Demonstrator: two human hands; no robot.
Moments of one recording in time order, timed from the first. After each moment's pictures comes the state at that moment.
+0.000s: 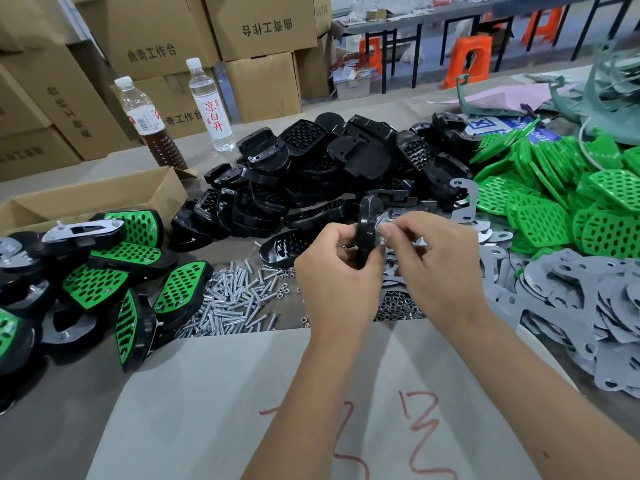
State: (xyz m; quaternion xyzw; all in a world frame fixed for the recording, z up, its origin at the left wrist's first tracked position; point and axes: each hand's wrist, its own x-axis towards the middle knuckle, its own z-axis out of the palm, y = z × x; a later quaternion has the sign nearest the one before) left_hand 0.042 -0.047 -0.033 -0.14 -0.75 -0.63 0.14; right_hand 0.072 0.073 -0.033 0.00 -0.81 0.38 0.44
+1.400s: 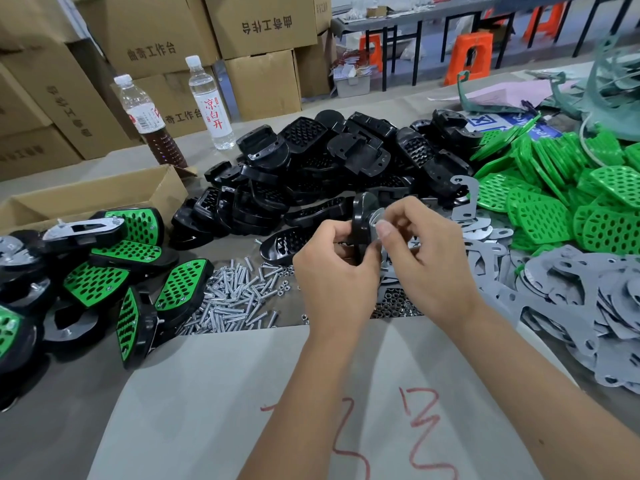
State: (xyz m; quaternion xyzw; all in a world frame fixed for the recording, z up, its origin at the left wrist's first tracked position) left_hand 0.040 -0.048 -0.033 -0.14 -0.76 -0.62 0.15; right_hand 0.068 0.073 -0.035 0.03 -0.82 0.41 0.39
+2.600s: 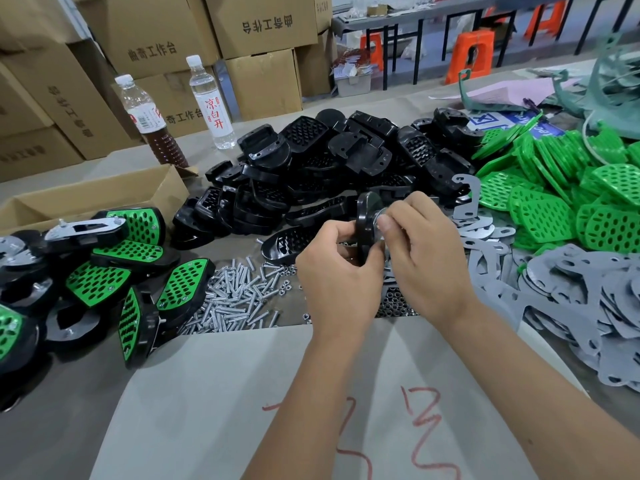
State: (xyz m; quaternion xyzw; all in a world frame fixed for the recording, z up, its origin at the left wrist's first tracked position) left_hand 0.043 -0.046 -0.032 -0.13 -0.76 -0.62 0.15; right_hand 0.063 0.069 -0.038 0.01 -0.85 0.34 0.41
